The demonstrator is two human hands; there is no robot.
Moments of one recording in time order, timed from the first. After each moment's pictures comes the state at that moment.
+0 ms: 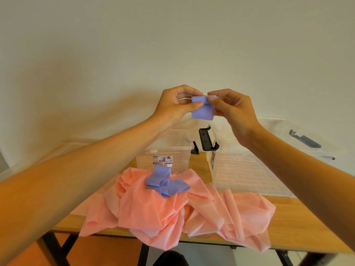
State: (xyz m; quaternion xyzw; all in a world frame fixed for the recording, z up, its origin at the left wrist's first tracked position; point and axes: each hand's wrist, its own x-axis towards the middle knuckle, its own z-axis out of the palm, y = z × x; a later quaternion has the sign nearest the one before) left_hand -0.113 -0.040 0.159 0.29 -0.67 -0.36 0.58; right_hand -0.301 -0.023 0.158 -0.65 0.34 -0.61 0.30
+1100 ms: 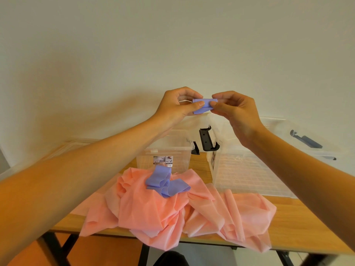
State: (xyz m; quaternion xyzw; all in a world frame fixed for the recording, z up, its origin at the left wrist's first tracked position) left_hand -0.115 -0.039 0.159 0.31 -0.67 -0.37 0.57; right_hand -0.307 -0.025 0.156 -0.62 0.35 -0.62 0.33
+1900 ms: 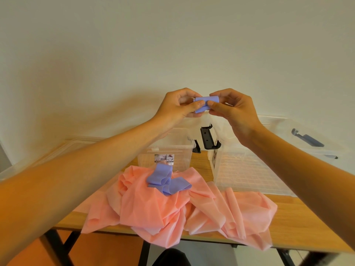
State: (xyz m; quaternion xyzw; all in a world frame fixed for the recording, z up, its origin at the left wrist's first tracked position) left_hand -0.111 -0.038 0.152 0.30 -0.67 -0.40 0.55; right_hand -0.301 -0.024 0.153 -0.65 0.35 -0.60 0.31
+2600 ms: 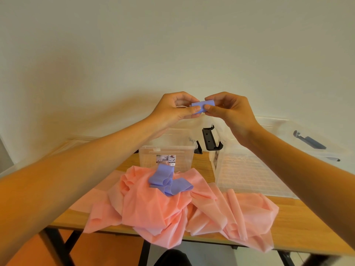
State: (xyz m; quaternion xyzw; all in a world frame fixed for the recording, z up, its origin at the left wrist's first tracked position) left_hand -0.094 -0.041 0.151 0.32 -0.67 -0.41 0.53; right_hand -0.292 -0.028 0.156 -0.67 0.35 -0.57 0.32
